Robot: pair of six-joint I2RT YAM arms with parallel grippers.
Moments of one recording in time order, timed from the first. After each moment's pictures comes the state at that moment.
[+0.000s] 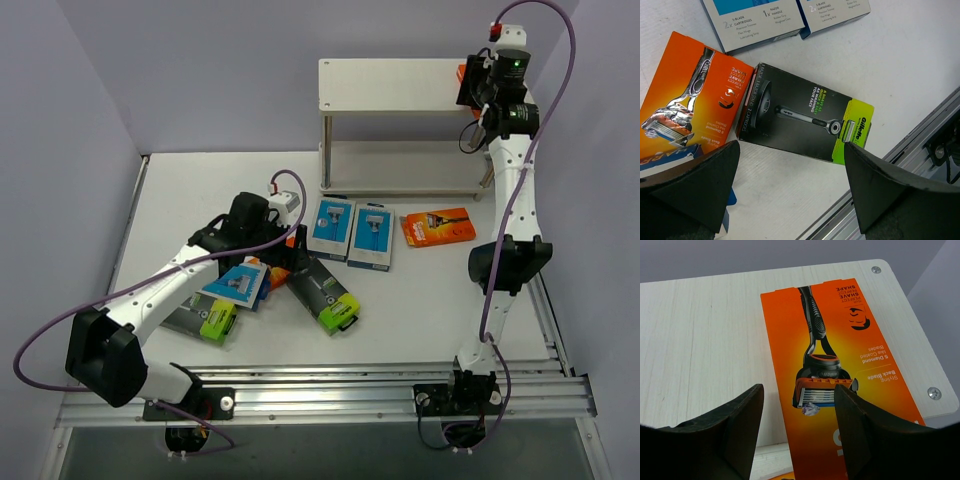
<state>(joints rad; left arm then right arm) -0.57 1.40 1.12 -0.46 0.28 -0.25 -0.05 2.13 2.54 -0.68 0.12 0.01</state>
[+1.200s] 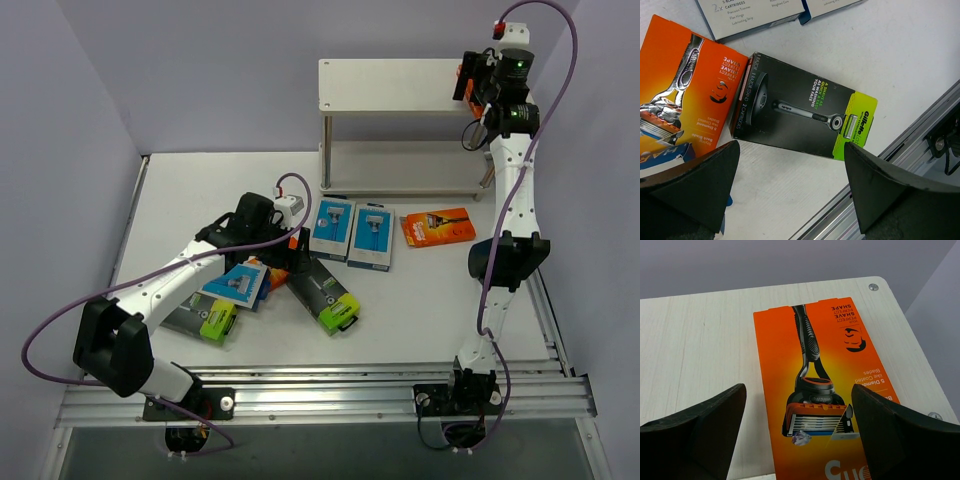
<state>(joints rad) -0.57 1.46 1.13 -0.49 0.31 -0.25 -0.07 2.19 2.59 -0.61 0.09 0.01</state>
